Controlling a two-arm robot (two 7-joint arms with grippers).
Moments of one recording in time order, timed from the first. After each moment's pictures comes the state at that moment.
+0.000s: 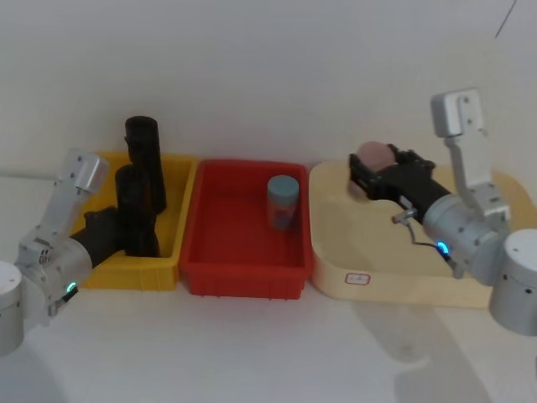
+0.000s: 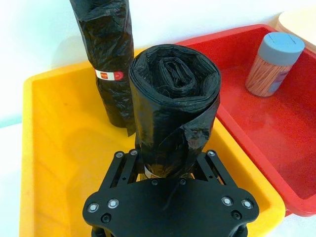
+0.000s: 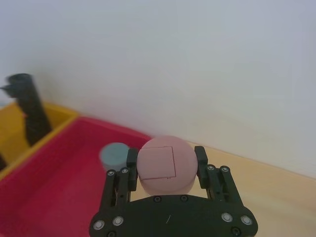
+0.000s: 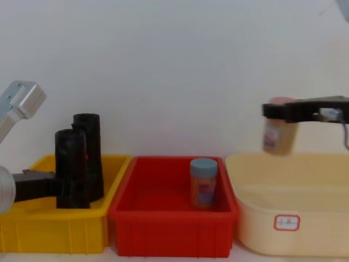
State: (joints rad) left arm -0.37 0.34 0.31 -1.29 -0.32 0.23 -0.27; right arm 0.35 0.25 -0.28 -1.56 0.24 0.38 0.15
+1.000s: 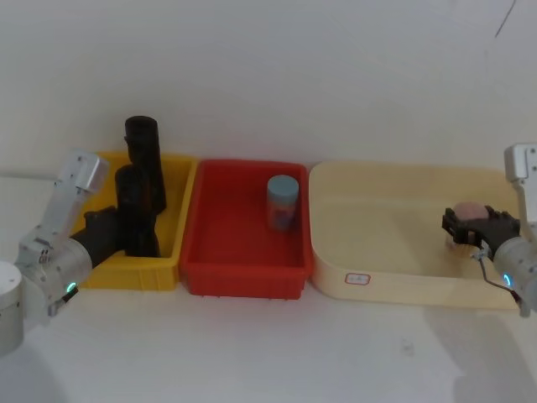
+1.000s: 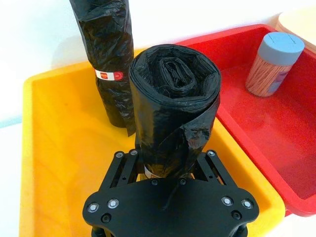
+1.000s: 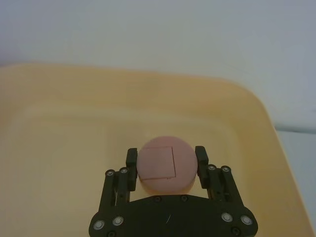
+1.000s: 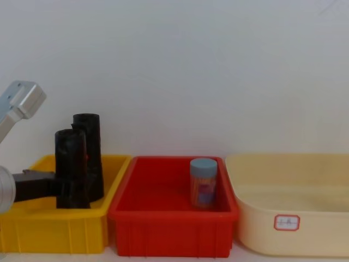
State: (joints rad) left arm -0.37 0.34 0.31 -1.29 -0.32 0.23 -0.27; right arm 0.34 0.27 -0.14 -1.35 0.20 0.45 0.01
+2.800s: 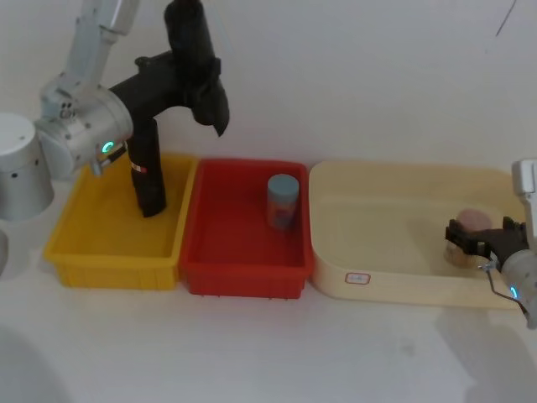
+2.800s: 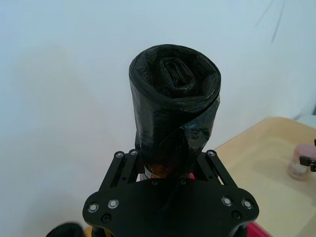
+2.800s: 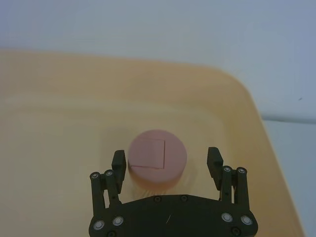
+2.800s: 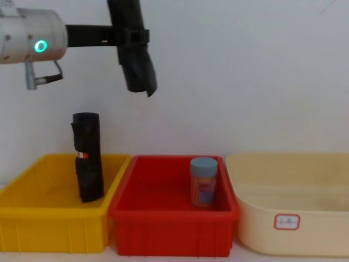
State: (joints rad) left arm -0.64 0.28 0.33 -1.38 -0.38 0.24 -0.41; right arm 0.32 0.28 -0.12 -1.32 0.18 0.40 0.00
